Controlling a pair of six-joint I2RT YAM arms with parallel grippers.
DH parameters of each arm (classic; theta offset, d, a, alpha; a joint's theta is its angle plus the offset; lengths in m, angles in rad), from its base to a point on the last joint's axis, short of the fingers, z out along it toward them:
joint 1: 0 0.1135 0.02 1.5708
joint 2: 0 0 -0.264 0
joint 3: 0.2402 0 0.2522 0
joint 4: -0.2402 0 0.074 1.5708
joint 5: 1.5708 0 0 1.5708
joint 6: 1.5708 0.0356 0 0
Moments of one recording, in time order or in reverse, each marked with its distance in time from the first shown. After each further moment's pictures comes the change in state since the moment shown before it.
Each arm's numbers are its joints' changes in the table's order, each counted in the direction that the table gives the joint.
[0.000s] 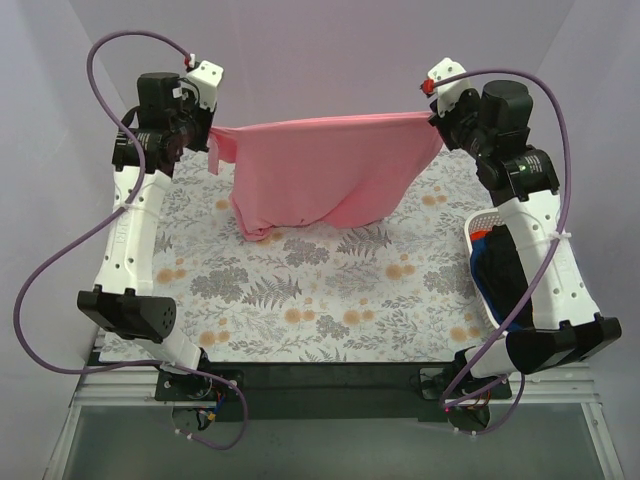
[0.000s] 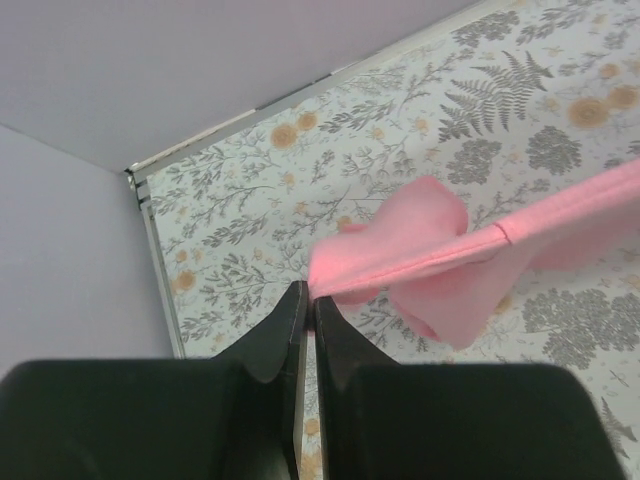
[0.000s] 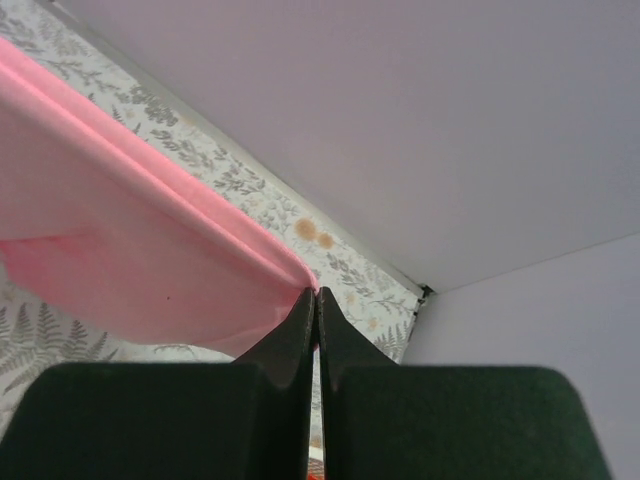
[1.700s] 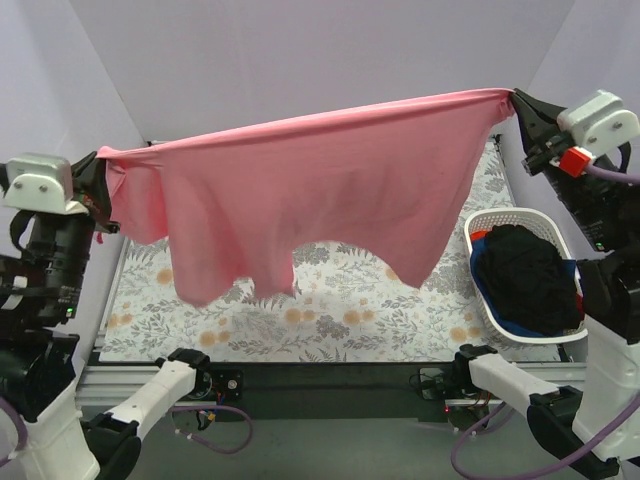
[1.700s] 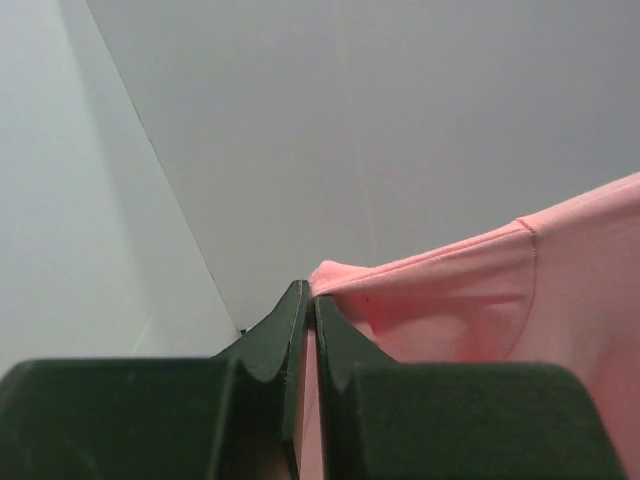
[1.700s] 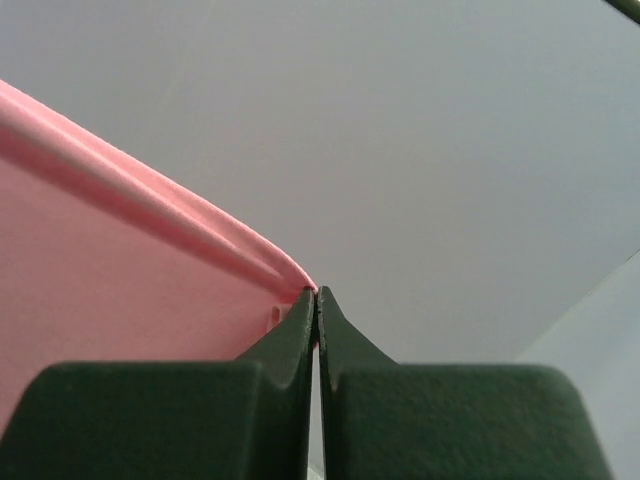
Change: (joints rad) left arm -0.144 0.757 -0.087 0.114 -0.180 -0.071; right arm -0.004 0.385 0.172 0.087 -0.201 0.038
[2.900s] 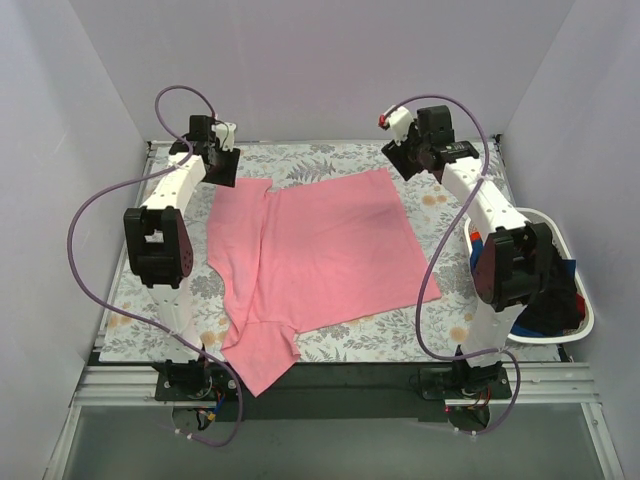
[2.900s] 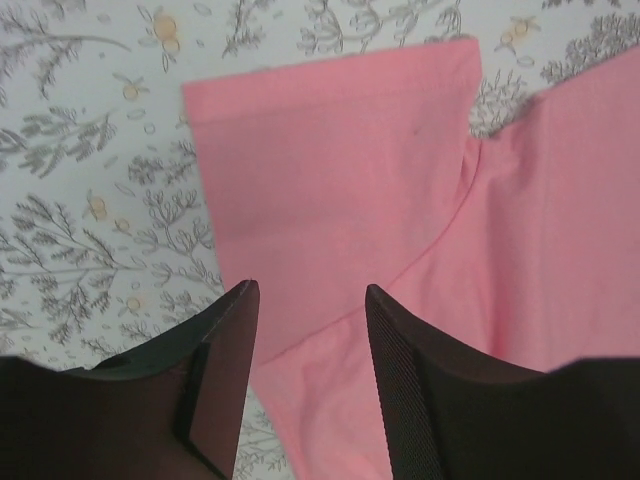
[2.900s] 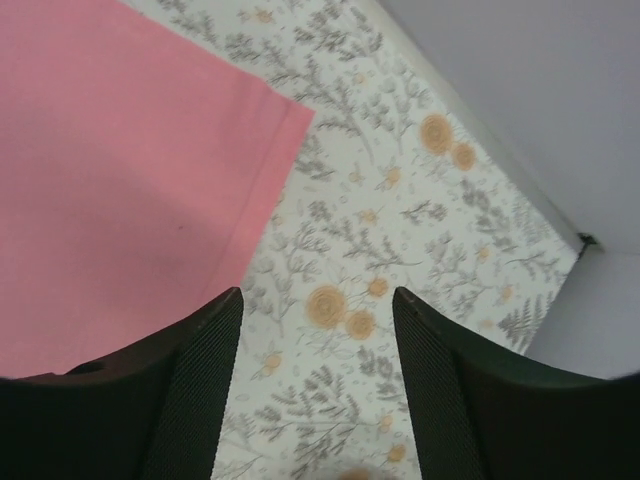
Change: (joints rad) left arm 0.211 -1.236 -0.057 0.081 0.234 -0.090; right arm -0.007 -0.840 -0.245 0.041 0.233 -0.066
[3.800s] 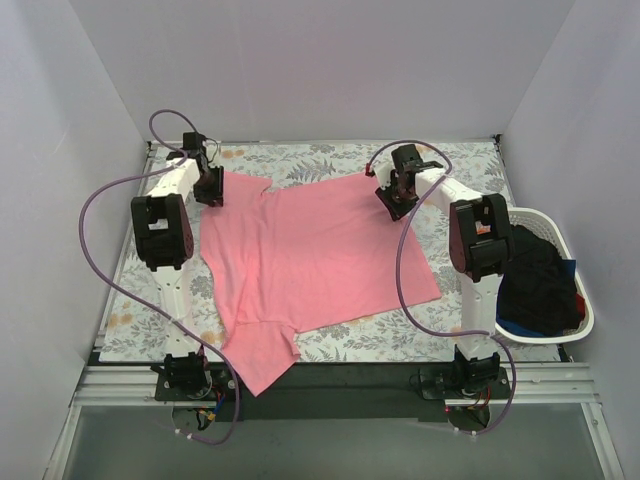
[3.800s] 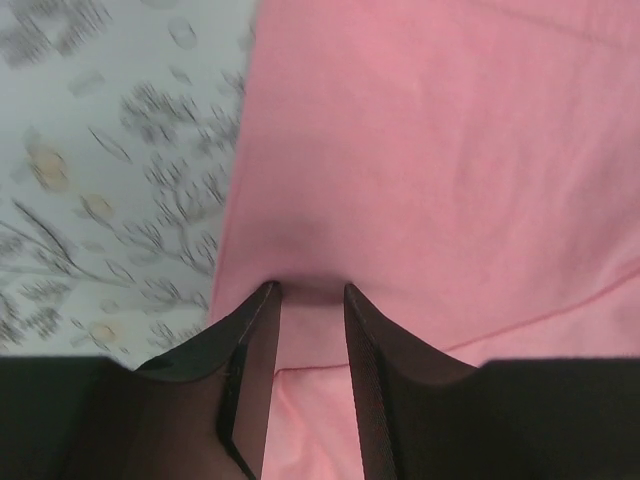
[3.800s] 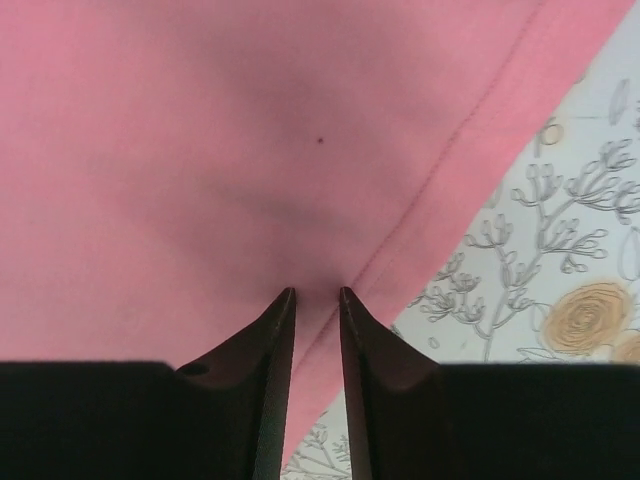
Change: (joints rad) left arm 0.107 -0.197 0.001 -0.044 0.018 -0.138; right arm 0.016 -0.281 -0.070 -0.154 -0.075 0.089
